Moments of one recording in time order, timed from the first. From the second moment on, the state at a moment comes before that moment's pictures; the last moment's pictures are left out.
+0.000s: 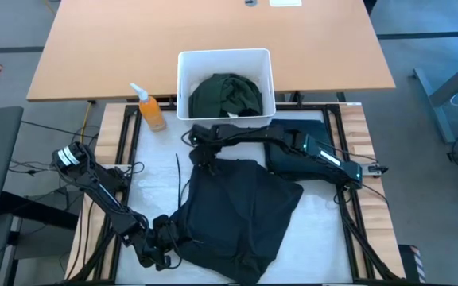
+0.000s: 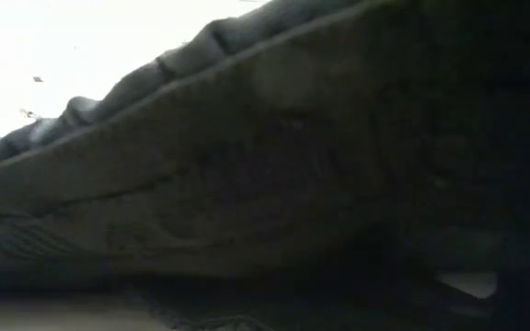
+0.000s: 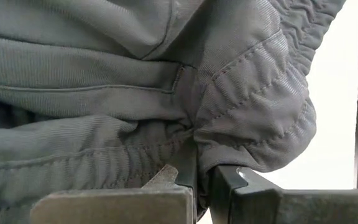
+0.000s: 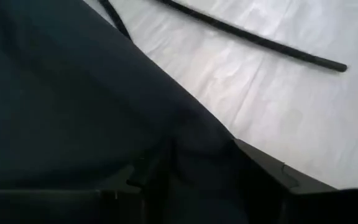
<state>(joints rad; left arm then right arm) -0.89 1.60 0.71 -0.12 -0.33 -1.12 -0.23 2.56 2.23 -0.71 -0.25 -0.73</state>
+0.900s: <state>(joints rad) -0.97 1.47 0.77 -0.30 -0.94 -0.82 -0.19 1.95 1.68 -1.05 -0.24 -0.46</state>
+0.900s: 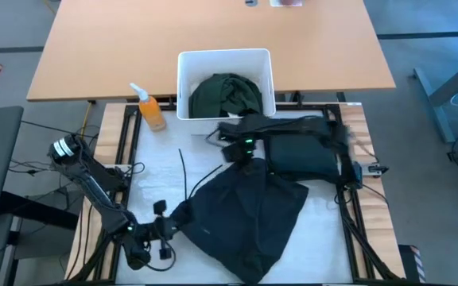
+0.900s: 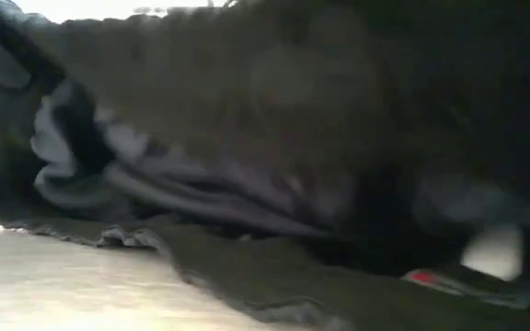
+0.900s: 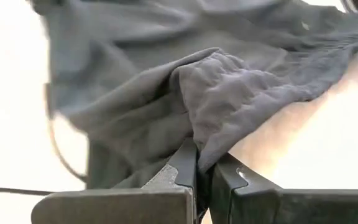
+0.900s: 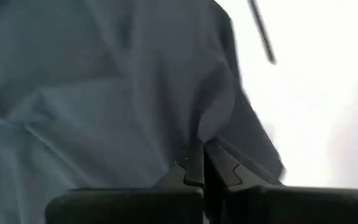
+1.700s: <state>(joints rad) -0.76 1.34 0.77 -0.59 -0.97 -0.90 0.04 0.83 0.81 -0.55 0.54 0.08</state>
